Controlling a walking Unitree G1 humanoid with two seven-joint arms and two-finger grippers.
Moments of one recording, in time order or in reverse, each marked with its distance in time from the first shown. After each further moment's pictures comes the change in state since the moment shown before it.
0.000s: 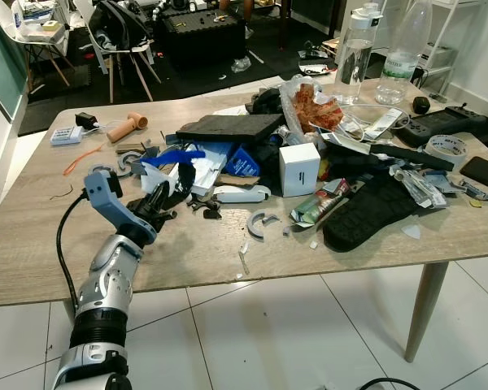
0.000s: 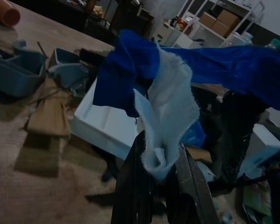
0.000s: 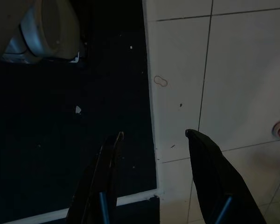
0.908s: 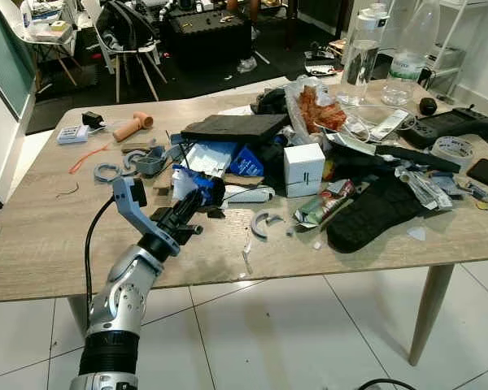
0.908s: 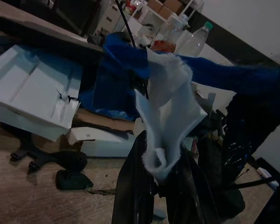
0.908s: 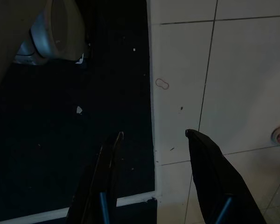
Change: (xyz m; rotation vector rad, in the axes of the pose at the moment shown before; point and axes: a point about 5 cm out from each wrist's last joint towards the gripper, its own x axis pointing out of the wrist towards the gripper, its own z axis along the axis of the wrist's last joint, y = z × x) left arm -0.007 -0.044 -0.021 -0.101 0.077 -0.241; right arm 0.000 0.004 0.001 -0.016 -0.002 0.009
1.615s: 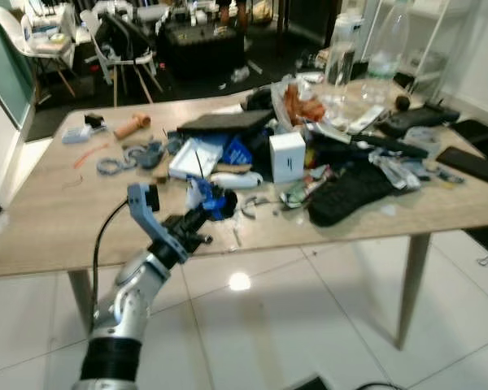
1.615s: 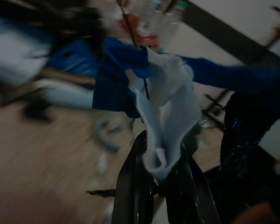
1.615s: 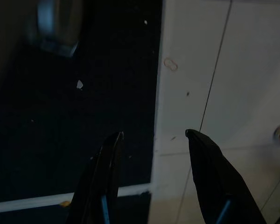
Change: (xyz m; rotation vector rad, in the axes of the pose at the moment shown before) left arm 0.001 -0.009 -0.010 0.000 0.057 -0.034; right arm 0.000 0.007 -0.003 -0.051 0.012 0.020
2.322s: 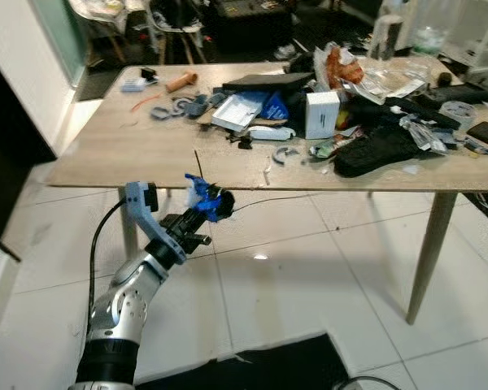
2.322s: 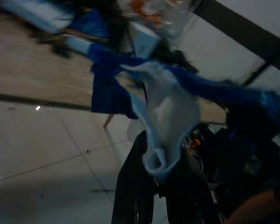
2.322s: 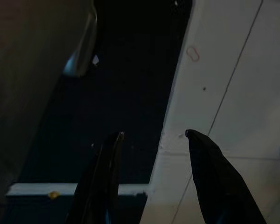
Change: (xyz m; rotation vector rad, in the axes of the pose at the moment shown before) left arm 0.000 -0.005 -0.006 0.003 0.018 -0.015; right arm -0.001 0.000 0.021 -0.007 -0.056 -0.005
